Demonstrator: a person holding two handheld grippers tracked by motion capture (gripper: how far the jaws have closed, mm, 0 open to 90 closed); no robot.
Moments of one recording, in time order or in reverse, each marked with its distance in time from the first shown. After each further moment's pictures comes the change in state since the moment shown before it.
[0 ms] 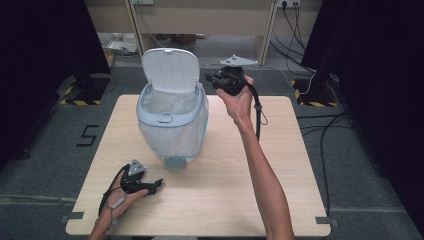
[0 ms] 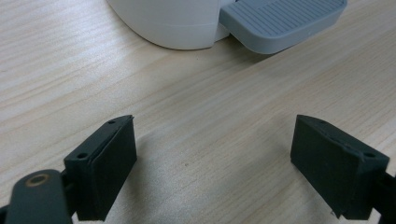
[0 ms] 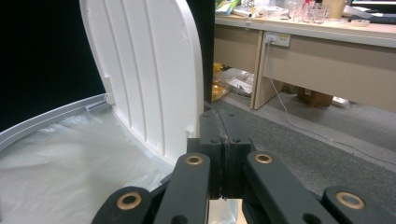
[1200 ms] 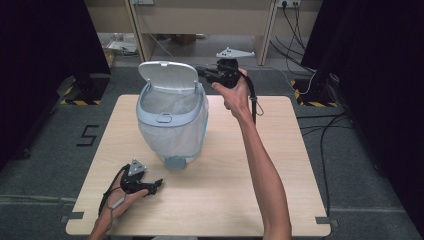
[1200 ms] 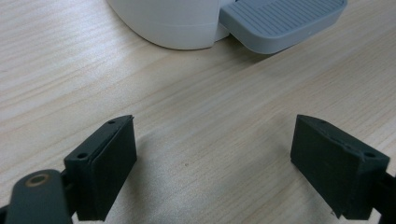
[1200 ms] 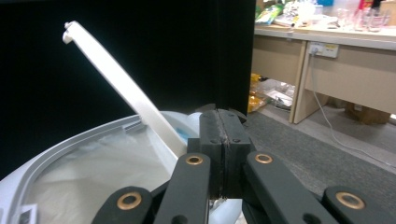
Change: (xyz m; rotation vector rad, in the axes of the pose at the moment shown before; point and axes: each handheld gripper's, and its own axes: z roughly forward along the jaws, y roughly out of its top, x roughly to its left) left arm 0.000 0.000 0.000 0.000 0.001 -0.001; right arm -0.004 0.014 0.015 -0.040 0.189 0.000
